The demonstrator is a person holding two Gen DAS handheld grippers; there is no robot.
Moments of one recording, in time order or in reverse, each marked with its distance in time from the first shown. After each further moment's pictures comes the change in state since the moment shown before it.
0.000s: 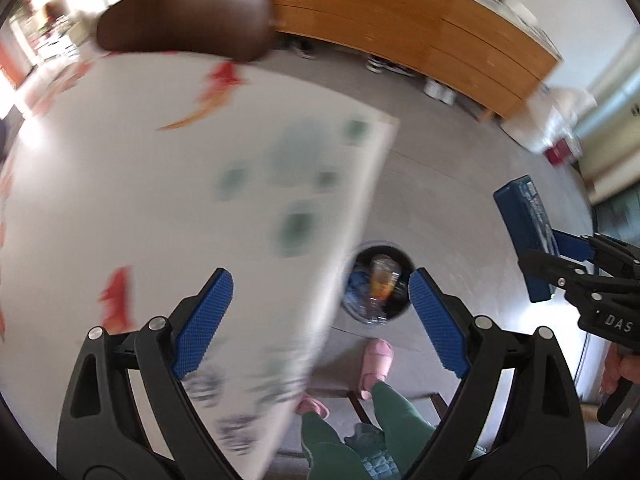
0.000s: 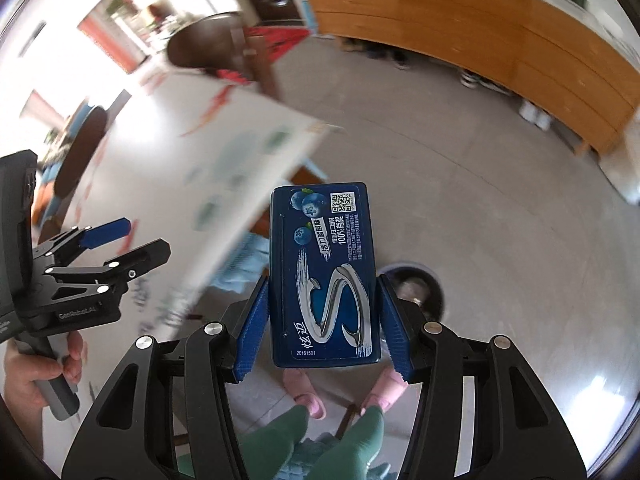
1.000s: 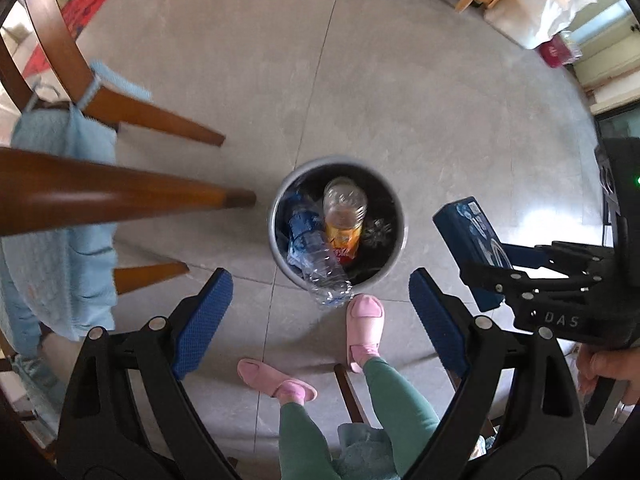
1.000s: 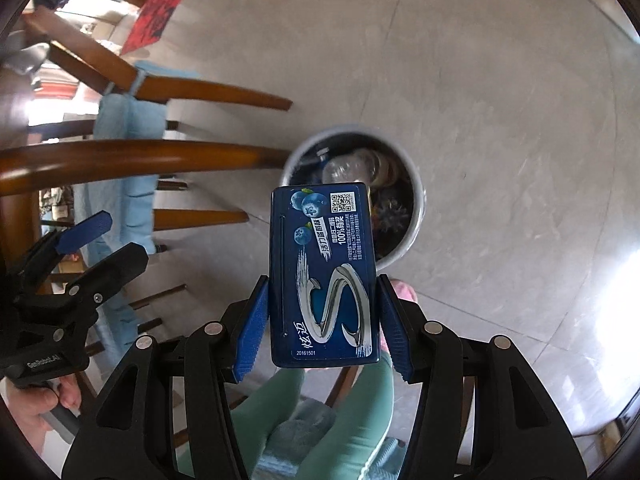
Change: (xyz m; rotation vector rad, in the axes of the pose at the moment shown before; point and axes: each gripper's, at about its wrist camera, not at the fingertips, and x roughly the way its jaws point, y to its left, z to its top) left arm 0.263 -0.100 -0.054 0.133 0.298 -0.037; right arm 0.248 -0.177 -0.107 0.315 0.363 0.071
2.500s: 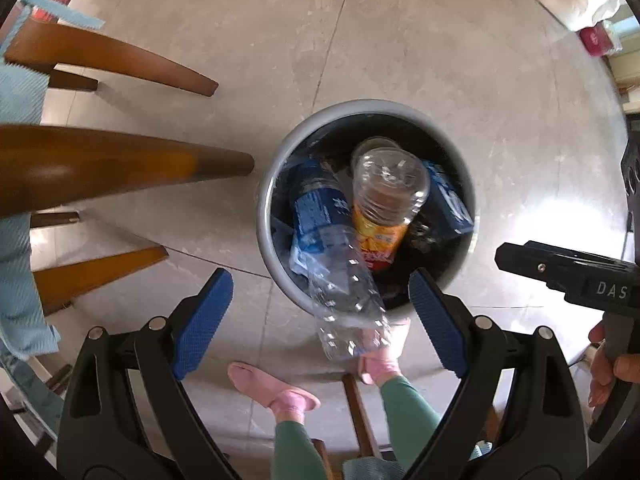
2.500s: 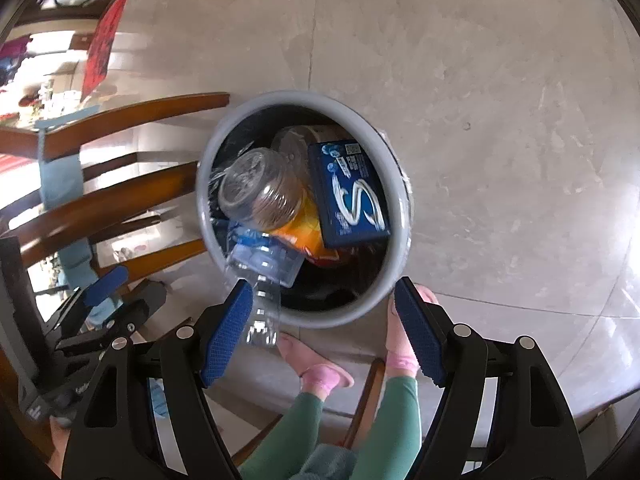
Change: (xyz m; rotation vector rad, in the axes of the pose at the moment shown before) left arm 0.139 0.013 0.007 -0.054 0.125 0.010; right arm 0.098 -0.079 0.031 0.205 0.042 0.066
